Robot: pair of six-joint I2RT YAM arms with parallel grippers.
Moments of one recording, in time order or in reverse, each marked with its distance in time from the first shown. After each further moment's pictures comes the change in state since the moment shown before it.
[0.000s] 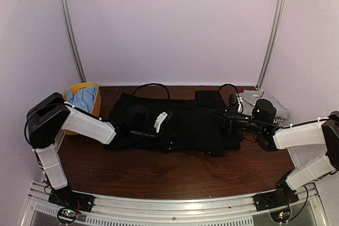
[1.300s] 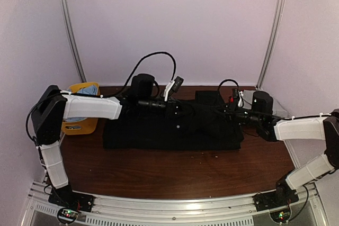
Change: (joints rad) left arm 0.059 0.094 0.389 -0.133 0.179 -0.017; right arm -0.071 0.022 0.097 -0.254 0.024 -0.260
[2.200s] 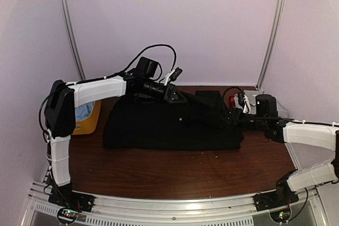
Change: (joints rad) left arm 0.112 0.171 0.474 -0.605 0.070 -0.008; right arm -0.027 -0.153 0.013 -0.404 0.168 -0.457
